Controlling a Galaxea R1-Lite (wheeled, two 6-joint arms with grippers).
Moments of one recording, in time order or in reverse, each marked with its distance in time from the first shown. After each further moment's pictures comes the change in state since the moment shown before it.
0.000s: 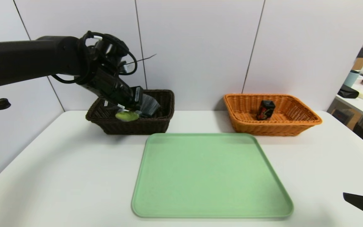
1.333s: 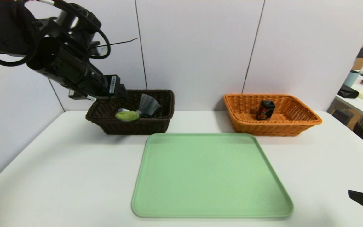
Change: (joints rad) left arm 0.006 -0.202 0.070 0.092 0.190 0.043; right arm -0.007 -0.027 -0.006 -0.001 -0.009 -0.001
